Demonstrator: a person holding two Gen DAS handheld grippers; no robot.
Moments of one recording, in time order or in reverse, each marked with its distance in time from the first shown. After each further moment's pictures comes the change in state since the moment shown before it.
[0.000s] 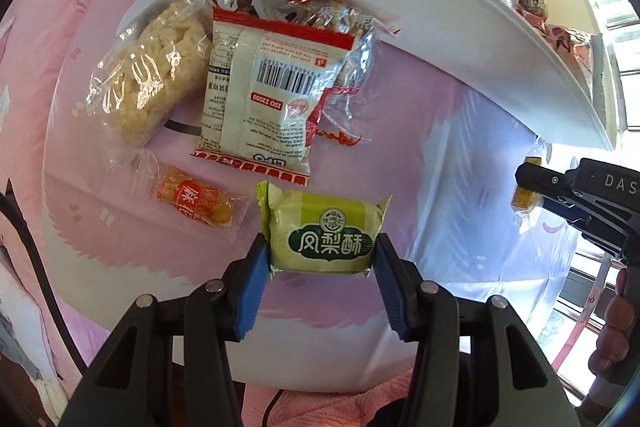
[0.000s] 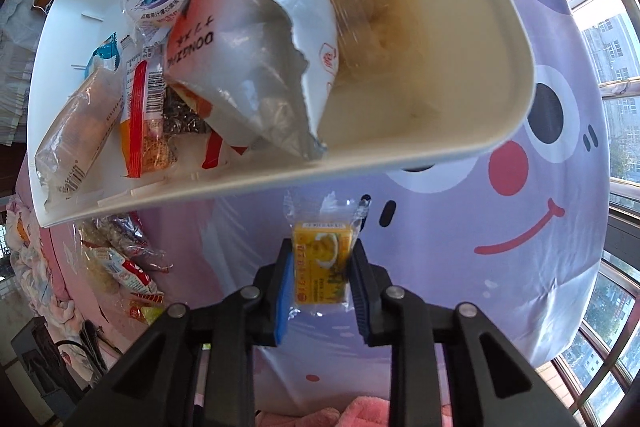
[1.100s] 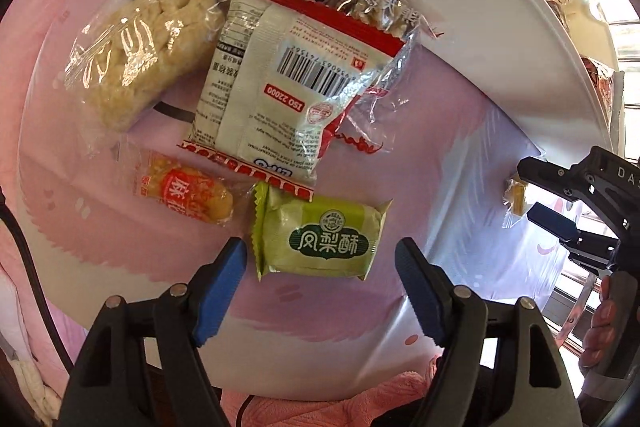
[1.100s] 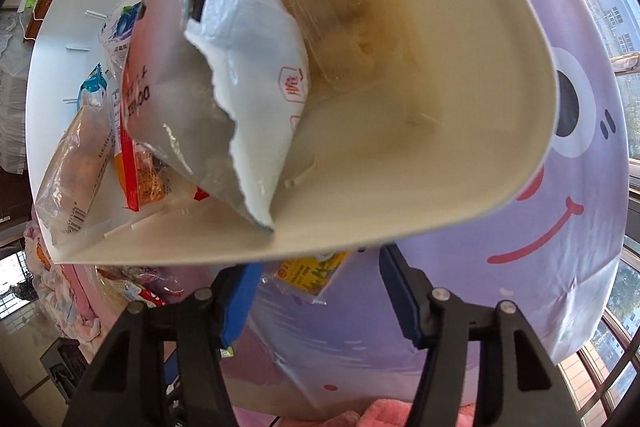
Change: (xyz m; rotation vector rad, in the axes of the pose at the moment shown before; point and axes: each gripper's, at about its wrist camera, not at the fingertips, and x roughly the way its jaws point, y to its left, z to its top) left arm 0.029 0.032 0.006 -0.098 0.073 -0.064; right arm 0.012 -0.012 0.033 0.129 0.038 0.047
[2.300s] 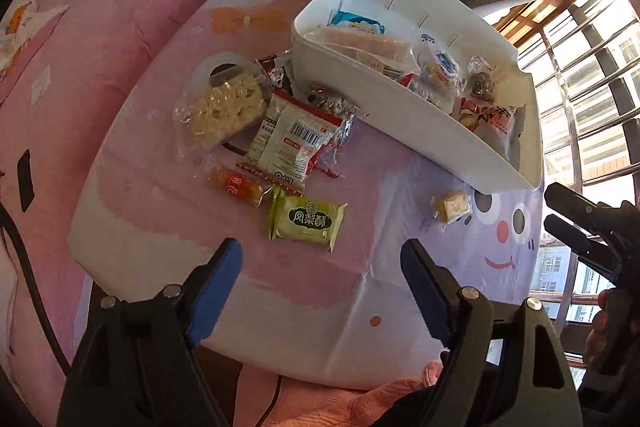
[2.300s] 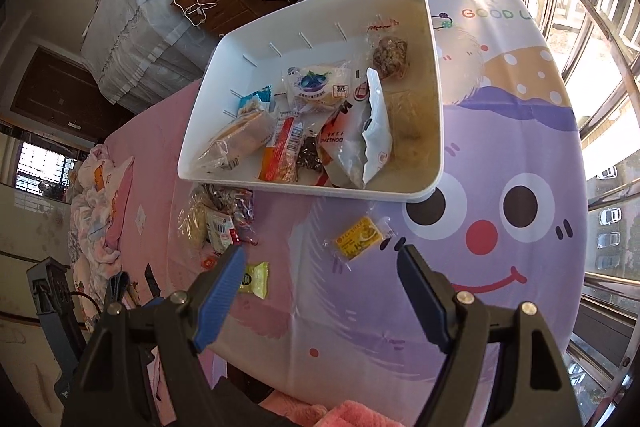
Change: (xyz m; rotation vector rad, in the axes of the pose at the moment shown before) left arm -0.115 -0.011 -0.097 -0.043 -0.365 0.000; right arm -0.113 -0.014 -0.054 -0.420 -0.244 0.260
